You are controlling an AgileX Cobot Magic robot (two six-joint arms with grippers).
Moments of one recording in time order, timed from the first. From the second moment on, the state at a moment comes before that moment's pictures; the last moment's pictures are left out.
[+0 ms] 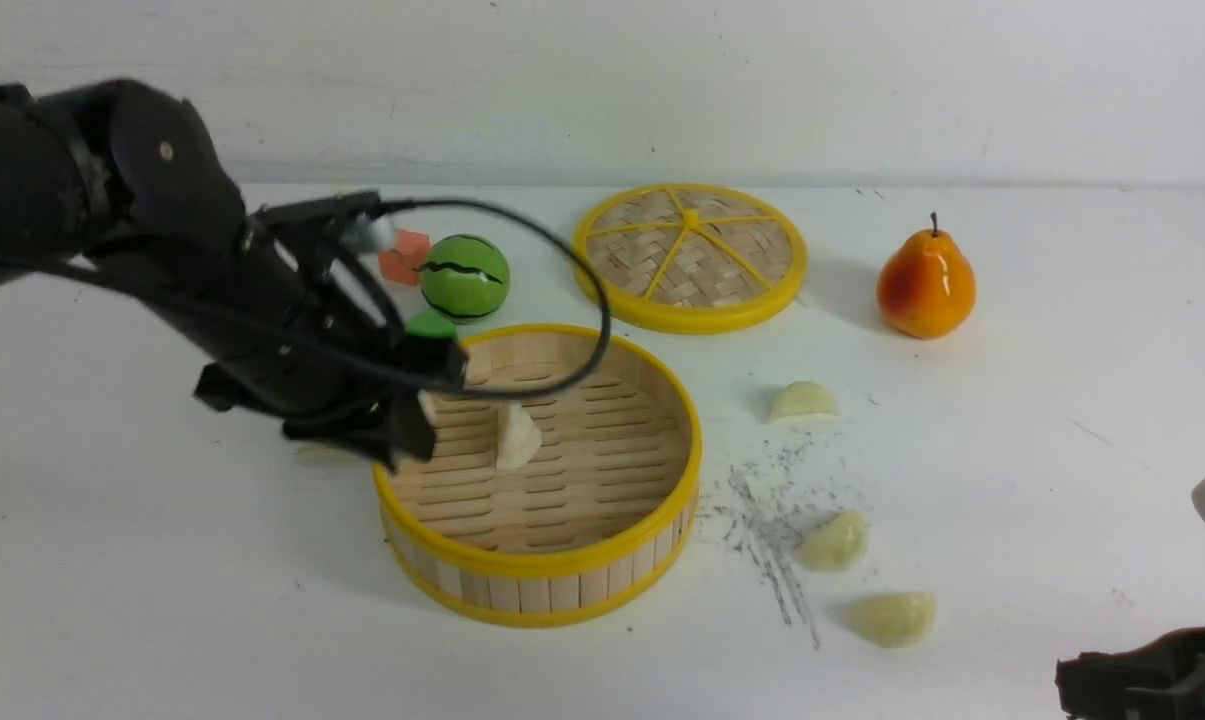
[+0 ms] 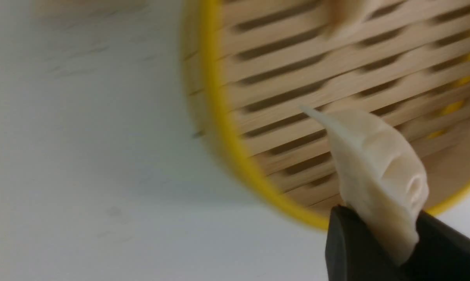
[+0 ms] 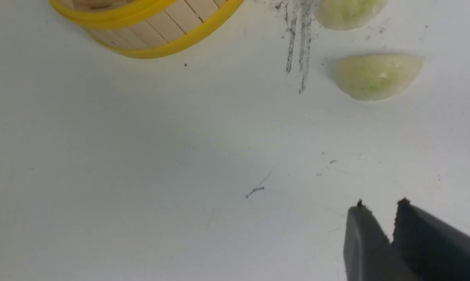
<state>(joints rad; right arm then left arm) 0.04 0.91 -0.48 0.79 0.67 -0.55 -0.26 1.68 -1.35 -0.42 0.89 0.02</state>
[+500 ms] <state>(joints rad) 0.04 0.91 -0.48 0.79 0.66 -0.55 -0.37 2.08 -1.67 -0.56 0.84 0.07</state>
